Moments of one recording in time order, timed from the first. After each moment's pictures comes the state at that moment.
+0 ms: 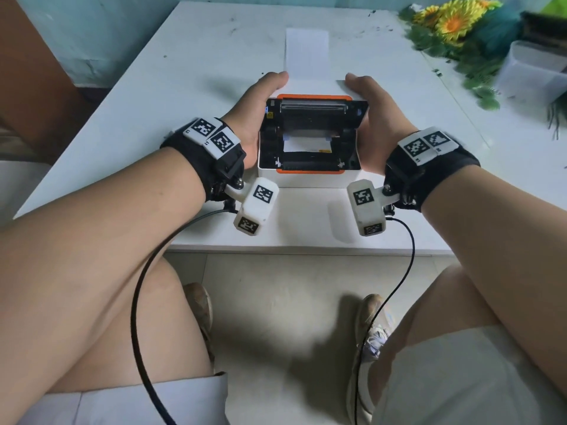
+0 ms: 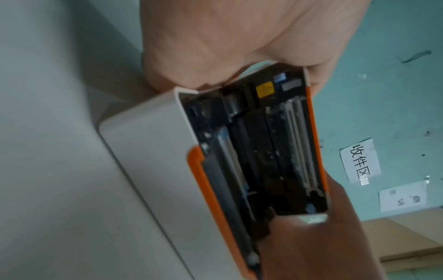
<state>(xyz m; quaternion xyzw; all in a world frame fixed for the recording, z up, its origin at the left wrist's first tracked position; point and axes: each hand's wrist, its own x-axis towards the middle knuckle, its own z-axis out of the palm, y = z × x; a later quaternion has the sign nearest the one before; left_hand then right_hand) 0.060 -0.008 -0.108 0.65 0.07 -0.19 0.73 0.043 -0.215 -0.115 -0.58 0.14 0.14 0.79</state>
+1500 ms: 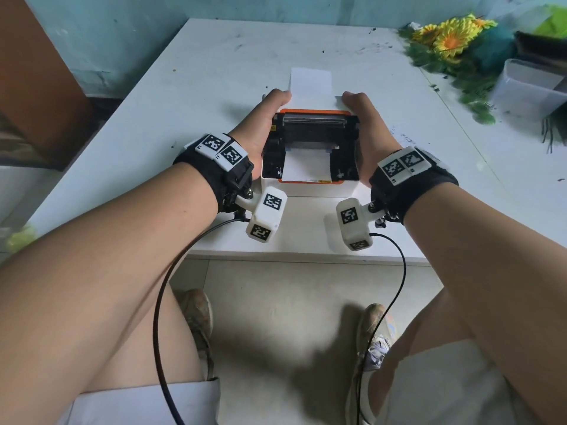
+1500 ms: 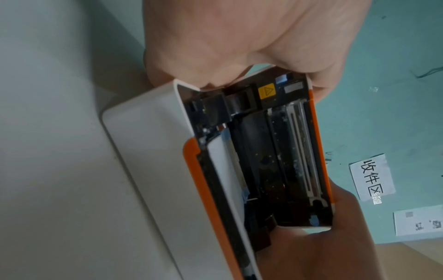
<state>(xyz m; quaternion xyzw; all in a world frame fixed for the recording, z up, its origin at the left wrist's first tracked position) 0.045 -0.014 -0.099 0.67 0.09 -0.17 0.72 0.034 -0.196 -0.112 -0.66 0.15 0.08 0.73</state>
